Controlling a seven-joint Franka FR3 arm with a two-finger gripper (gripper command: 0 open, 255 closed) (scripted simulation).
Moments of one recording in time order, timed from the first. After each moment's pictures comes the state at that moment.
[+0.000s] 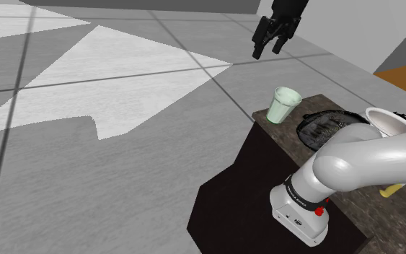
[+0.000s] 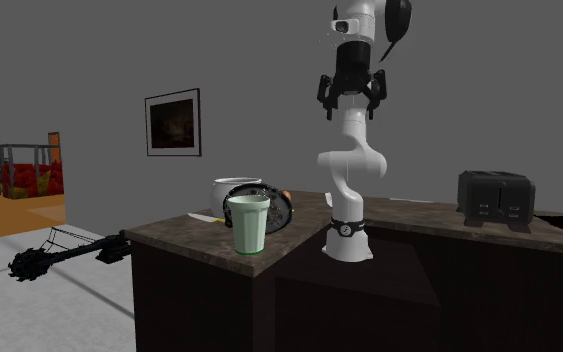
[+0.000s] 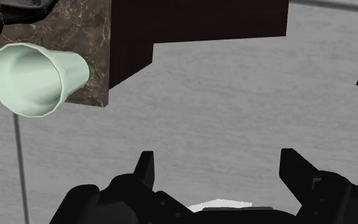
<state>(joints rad) 0.01 -0.75 0.06 -2.28 0.01 1.59 0.08</state>
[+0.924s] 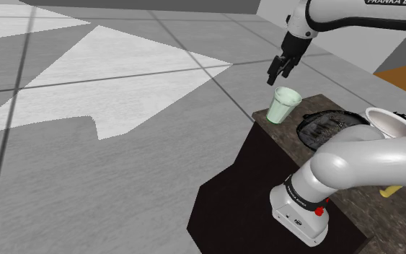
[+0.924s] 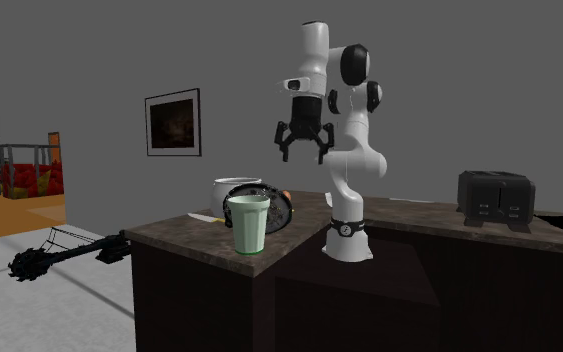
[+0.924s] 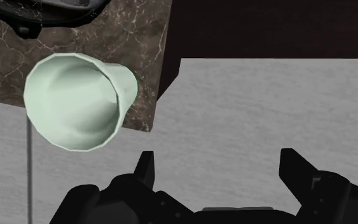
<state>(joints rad) -0.06 -0.80 -0.14 -2.57 -0.17 1.79 -0.15</state>
